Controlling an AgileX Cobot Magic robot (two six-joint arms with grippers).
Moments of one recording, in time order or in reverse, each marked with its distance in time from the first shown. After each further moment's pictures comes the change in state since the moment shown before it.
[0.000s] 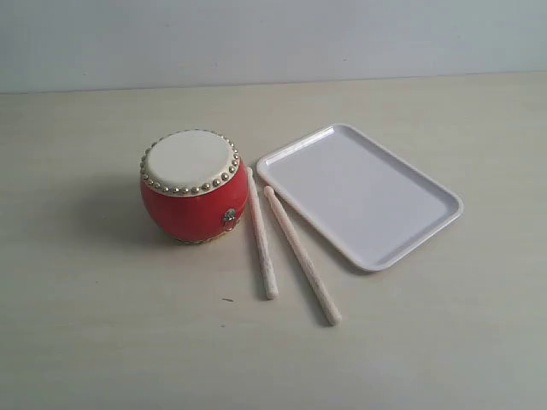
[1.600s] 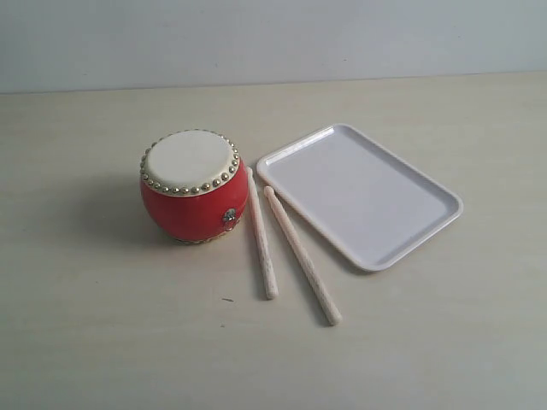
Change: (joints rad) left arm 0.000 0.000 0.000 0.000 0.000 0.000; right arm 0.000 0.000 0.000 0.000 -0.160 0.107
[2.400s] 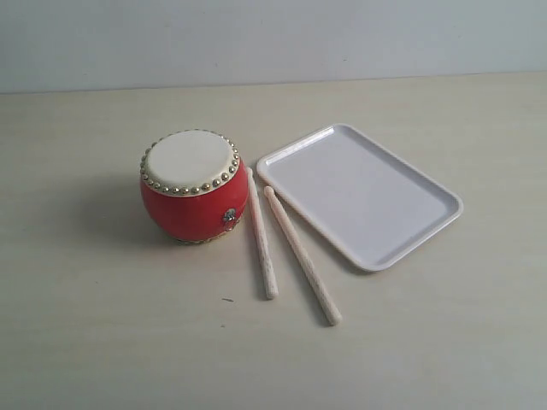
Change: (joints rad) left arm 0.000 0.000 0.000 0.000 0.000 0.000; right arm 0.030 0.091 -0.017 0.039 0.032 0.124
